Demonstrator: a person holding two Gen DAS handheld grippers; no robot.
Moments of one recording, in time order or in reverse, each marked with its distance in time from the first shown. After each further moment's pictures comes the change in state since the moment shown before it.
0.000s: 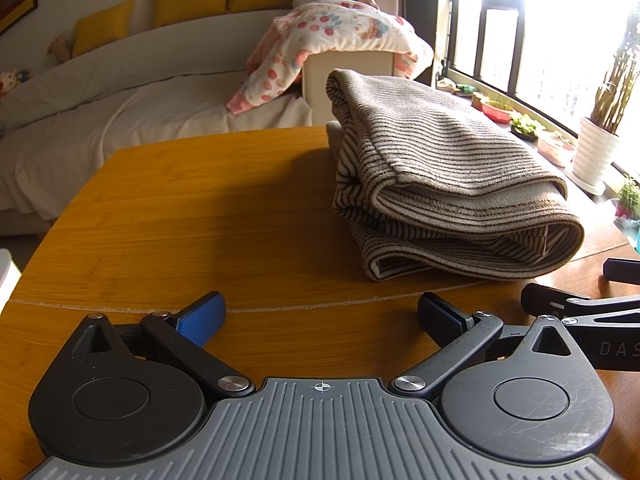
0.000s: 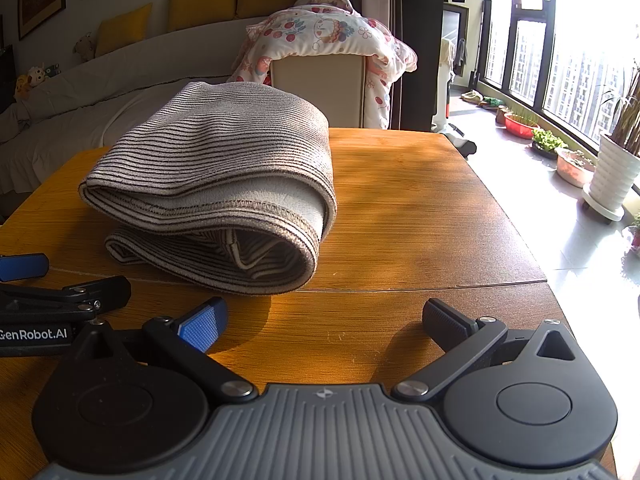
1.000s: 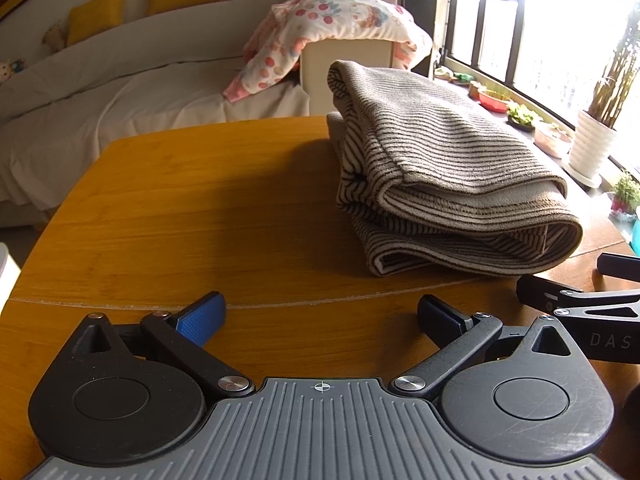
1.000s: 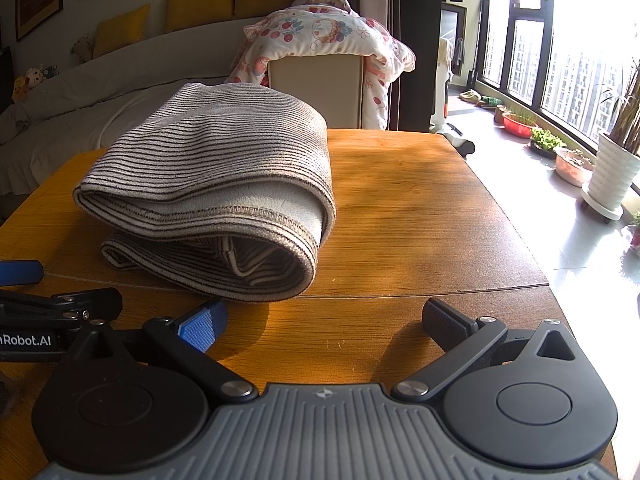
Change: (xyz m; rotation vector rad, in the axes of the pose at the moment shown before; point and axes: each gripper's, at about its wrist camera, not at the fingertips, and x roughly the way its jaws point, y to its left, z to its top) left arm -0.002 0.008 0.007 -0.023 0.042 -0.026; right arm 0.004 -0.001 0.003 0.005 0.000 -0.006
